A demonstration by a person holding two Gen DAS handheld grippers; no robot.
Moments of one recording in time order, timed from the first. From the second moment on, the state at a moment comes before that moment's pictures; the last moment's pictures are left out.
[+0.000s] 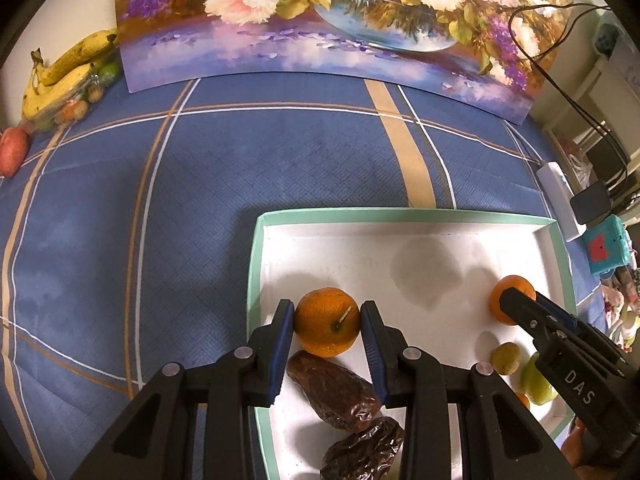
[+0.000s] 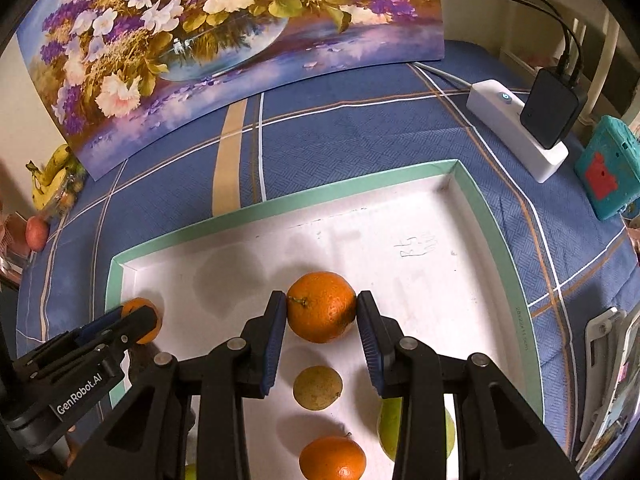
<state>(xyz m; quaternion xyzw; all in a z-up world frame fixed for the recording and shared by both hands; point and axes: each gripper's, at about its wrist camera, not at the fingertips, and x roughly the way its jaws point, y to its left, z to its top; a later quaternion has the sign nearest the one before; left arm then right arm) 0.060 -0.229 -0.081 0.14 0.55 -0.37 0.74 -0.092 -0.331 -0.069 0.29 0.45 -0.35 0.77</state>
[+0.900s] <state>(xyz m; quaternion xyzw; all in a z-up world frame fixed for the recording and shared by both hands) 0.081 -0.207 -0.051 0.12 0.54 -0.34 0.76 -0.091 -0.323 -0.034 0.26 0.44 -0.36 0.78</state>
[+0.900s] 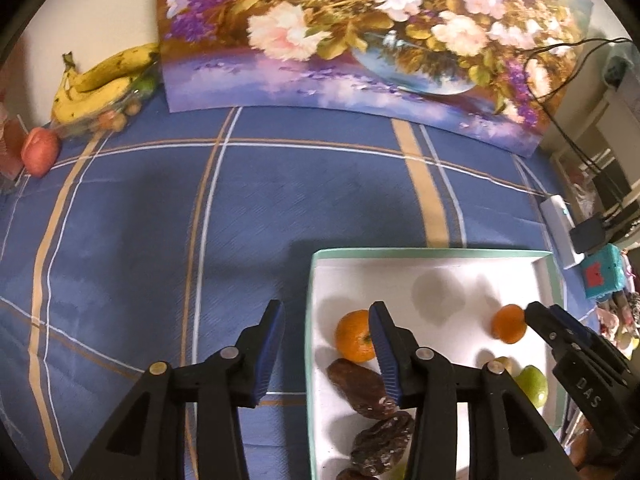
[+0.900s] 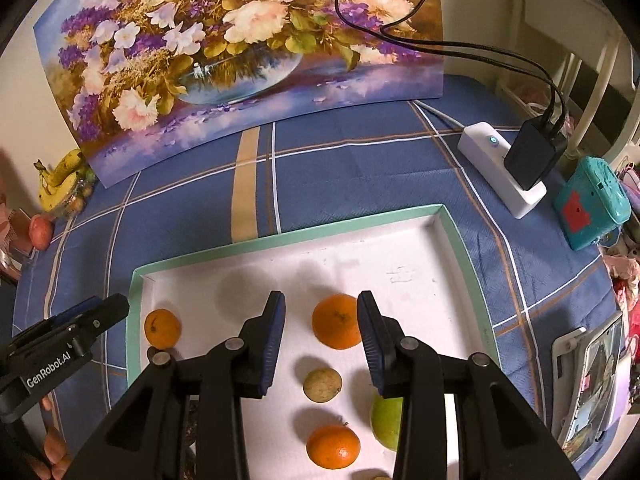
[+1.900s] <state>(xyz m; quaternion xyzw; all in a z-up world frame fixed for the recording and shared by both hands) 0.101 -0.184 -0.063 0.15 0.53 -0.25 0.79 -0.078 -0.314 -0.041 0.22 0.43 -0.35 0.80</state>
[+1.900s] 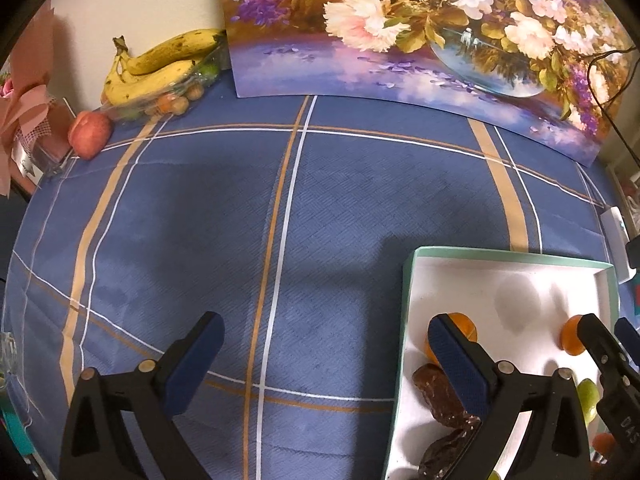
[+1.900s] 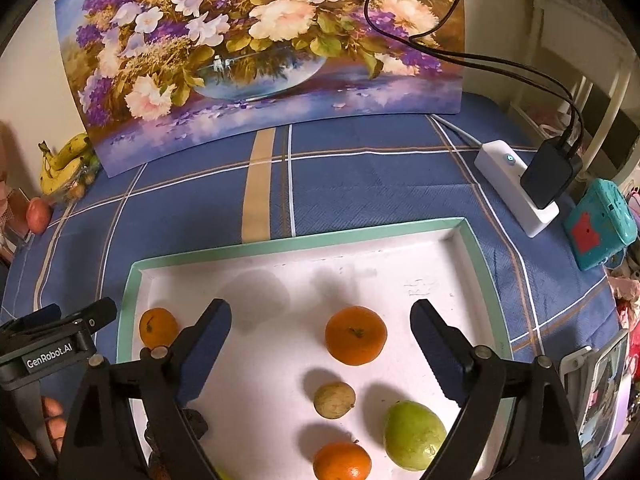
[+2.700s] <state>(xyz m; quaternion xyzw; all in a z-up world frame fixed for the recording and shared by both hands) 0.077 -0.117 -0.020 0.17 0.51 -0.21 0.82 -0.111 -0.264 -0.019 0.21 0.42 -0.37 0.80</state>
